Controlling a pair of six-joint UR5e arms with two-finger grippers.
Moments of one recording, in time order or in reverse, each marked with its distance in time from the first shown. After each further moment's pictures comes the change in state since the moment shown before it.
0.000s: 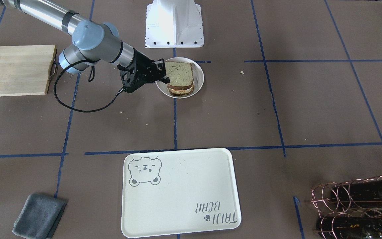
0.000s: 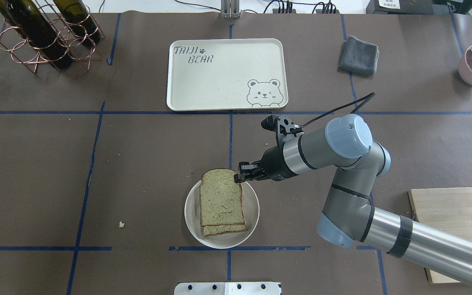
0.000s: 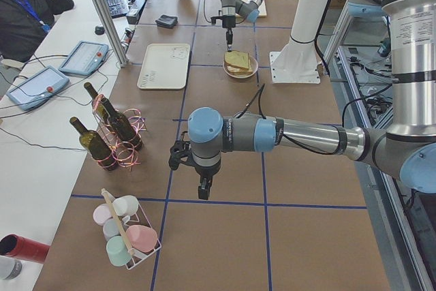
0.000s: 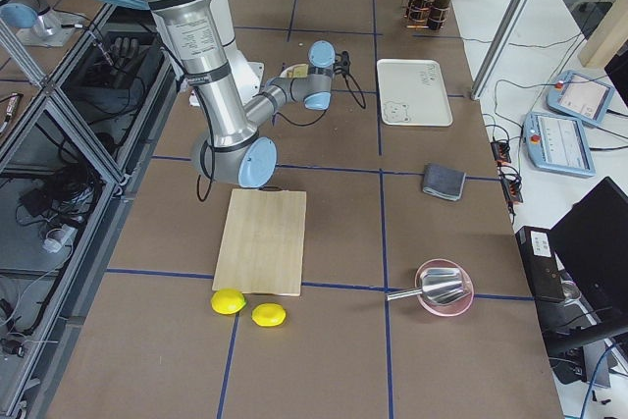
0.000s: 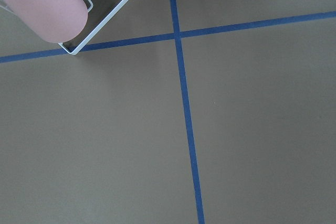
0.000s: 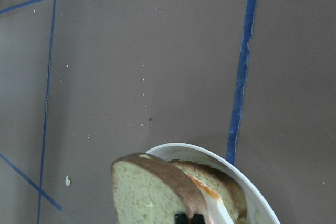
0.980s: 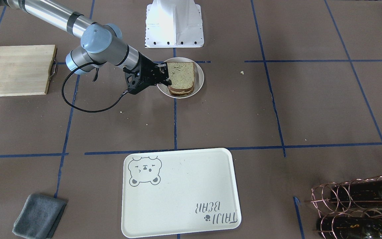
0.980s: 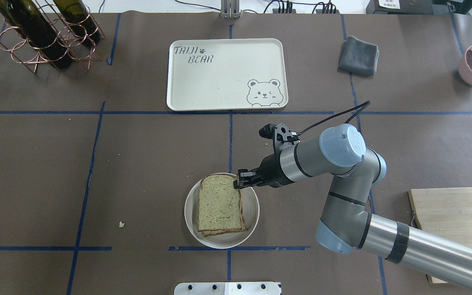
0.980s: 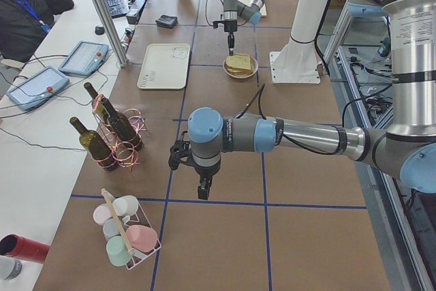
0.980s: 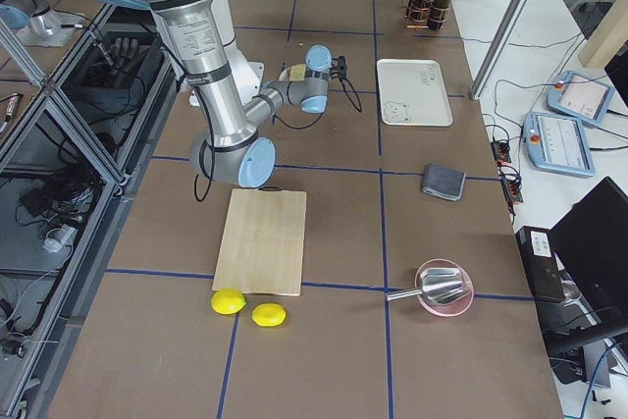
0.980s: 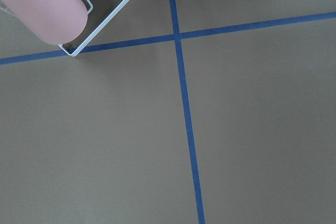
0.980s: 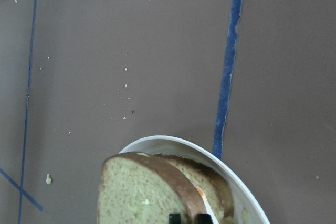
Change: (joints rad) left arm 0.000 0.000 0.001 -0.007 0.000 0.000; right arm -0.020 -0.008 -0.016 0.001 -0.024 -0.012
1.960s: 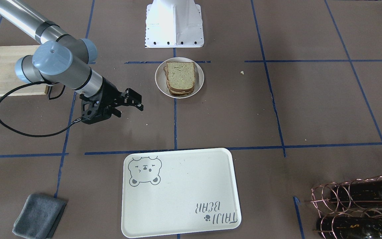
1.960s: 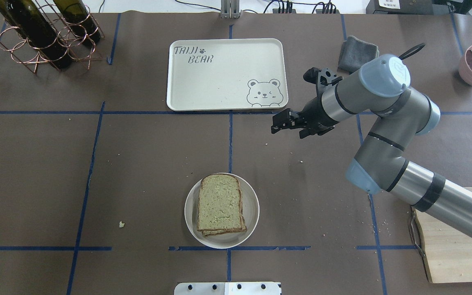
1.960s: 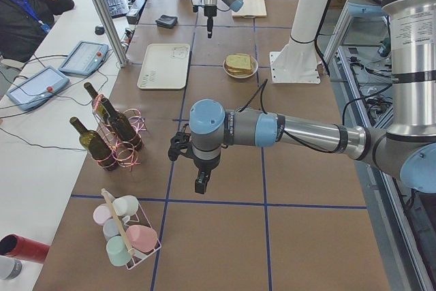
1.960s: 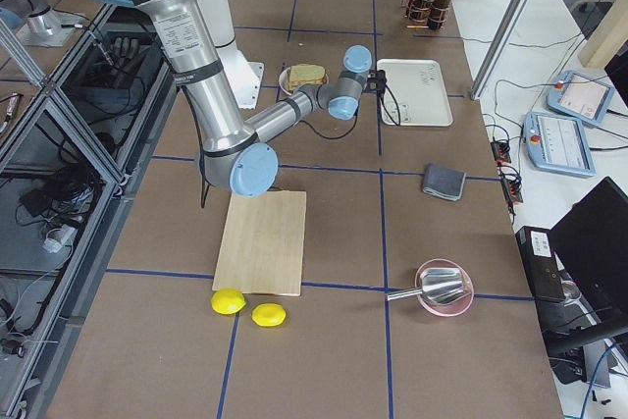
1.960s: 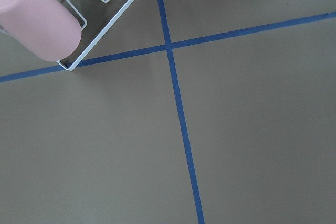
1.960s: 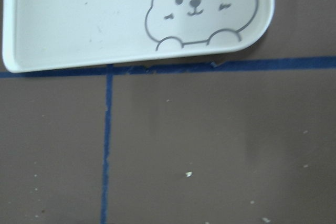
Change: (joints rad) left arm 0.003 0.002 -0.039 -0.010 0.009 0.082; right arm 0.285 -0.030 0.010 -0.315 0.158 -0.196
